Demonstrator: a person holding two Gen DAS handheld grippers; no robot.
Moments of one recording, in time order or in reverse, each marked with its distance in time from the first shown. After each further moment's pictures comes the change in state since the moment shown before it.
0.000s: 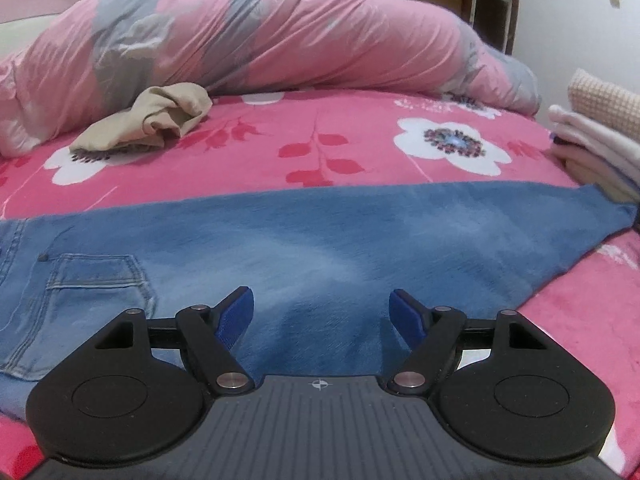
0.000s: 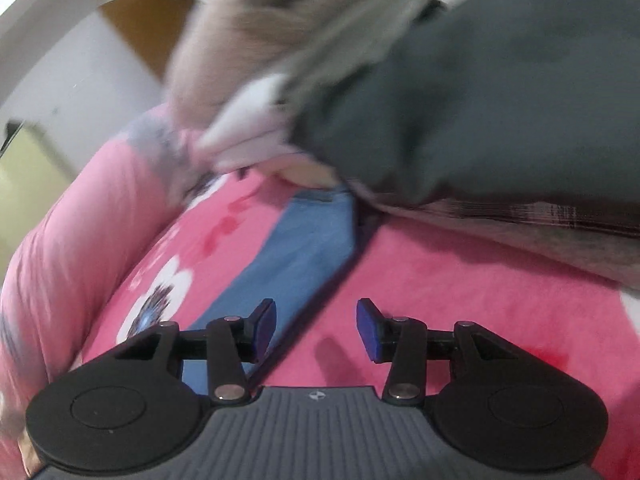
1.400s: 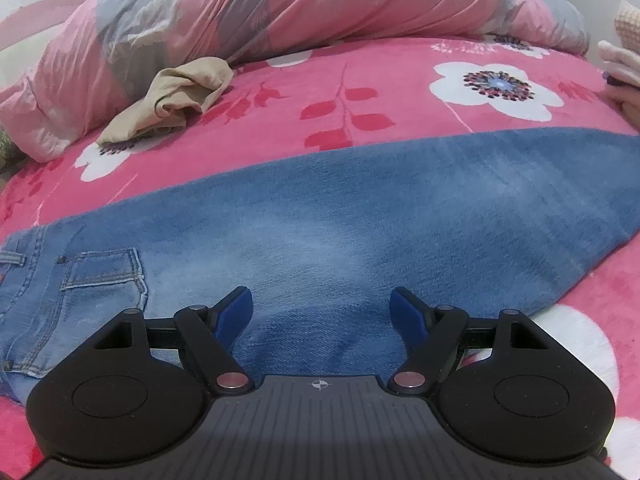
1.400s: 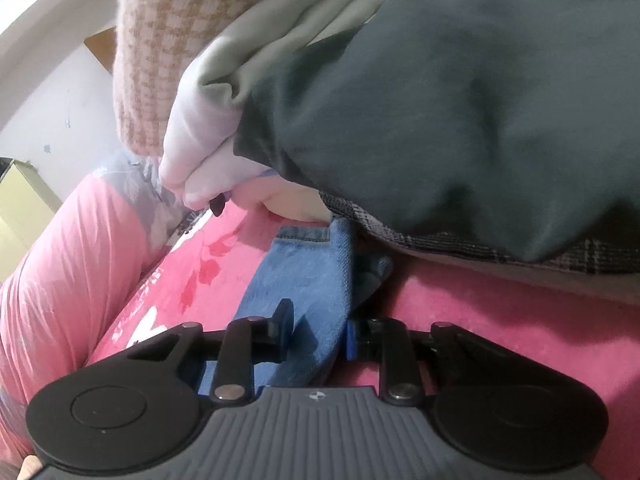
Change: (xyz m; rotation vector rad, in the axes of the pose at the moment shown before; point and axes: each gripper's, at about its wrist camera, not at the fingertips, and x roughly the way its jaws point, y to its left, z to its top) left arm 0.025 -0.039 0.008 0.079 0.136 0.217; right arm 0.072 0.001 0.011 0.034 -0.113 0.010
